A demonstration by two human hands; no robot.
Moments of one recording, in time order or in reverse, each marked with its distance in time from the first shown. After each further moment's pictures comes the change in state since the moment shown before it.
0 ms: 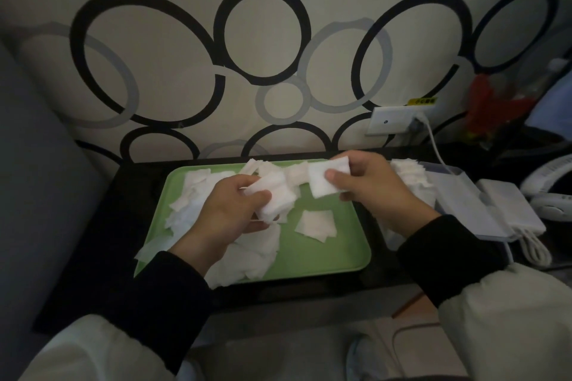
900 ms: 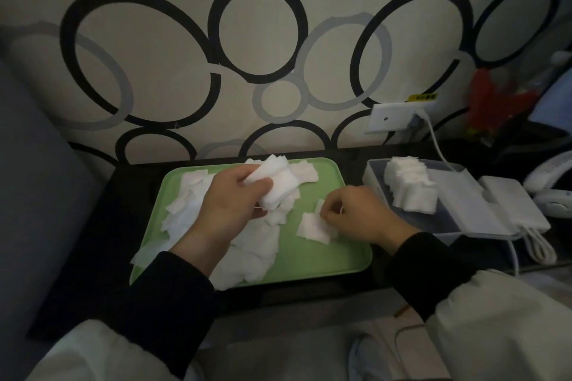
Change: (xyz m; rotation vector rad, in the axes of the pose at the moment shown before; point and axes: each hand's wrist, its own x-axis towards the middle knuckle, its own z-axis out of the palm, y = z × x) left_hand 0.003 0.011 0.008 0.013 0.038 0.150; right_hand 0.013 0.047 0.007 -0.849 -0.186 -0.059
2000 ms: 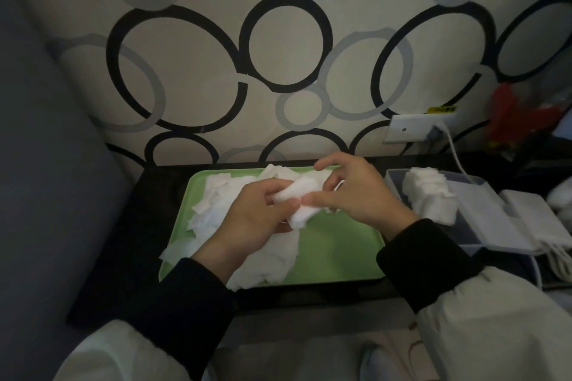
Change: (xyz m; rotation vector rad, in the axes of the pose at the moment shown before) left_hand -0.018 0.000 -0.010 -0.004 -0.166 -0.009; right_hand 0.000 -0.068 -0.026 0.510 0.199 -0.031
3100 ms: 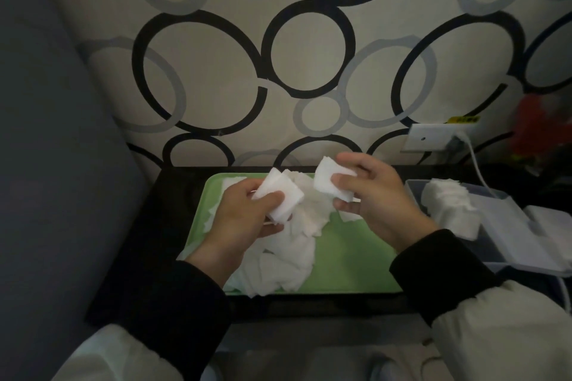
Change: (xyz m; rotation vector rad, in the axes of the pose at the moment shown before) left_hand 0.002 -0.002 -0.033 -0.184 0.258 -0.088; right_hand 0.008 -0.005 0.012 0.791 0.045 0.185
